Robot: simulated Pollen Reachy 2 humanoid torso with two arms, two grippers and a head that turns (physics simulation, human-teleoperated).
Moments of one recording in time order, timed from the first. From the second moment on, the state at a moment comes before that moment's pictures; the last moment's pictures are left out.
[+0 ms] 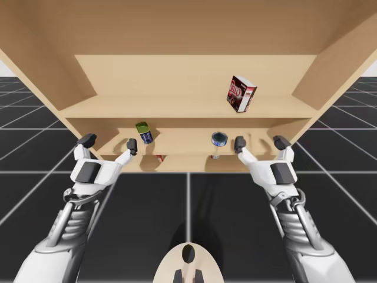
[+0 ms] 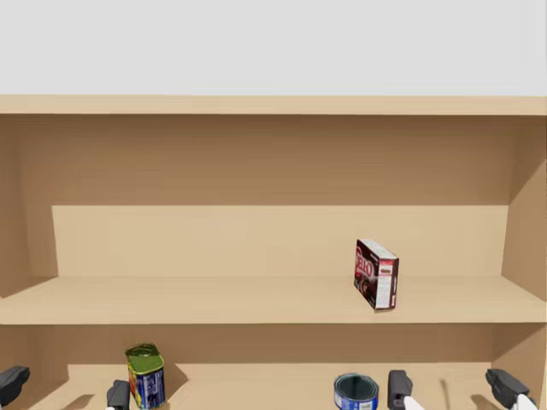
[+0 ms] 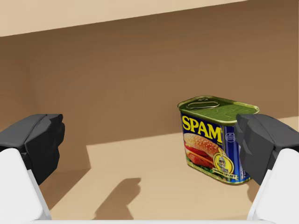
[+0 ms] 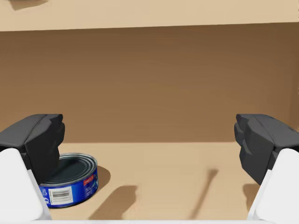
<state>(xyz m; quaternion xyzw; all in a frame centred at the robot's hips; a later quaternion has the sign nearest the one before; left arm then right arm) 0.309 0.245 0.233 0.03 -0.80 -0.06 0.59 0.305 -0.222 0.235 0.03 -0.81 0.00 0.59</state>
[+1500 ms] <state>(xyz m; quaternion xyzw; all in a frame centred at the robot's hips) 0.312 0.250 0.232 0.04 -0.80 -0.05 0.60 0.265 -0.174 0.353 0.06 -0.80 0.08 0.59</state>
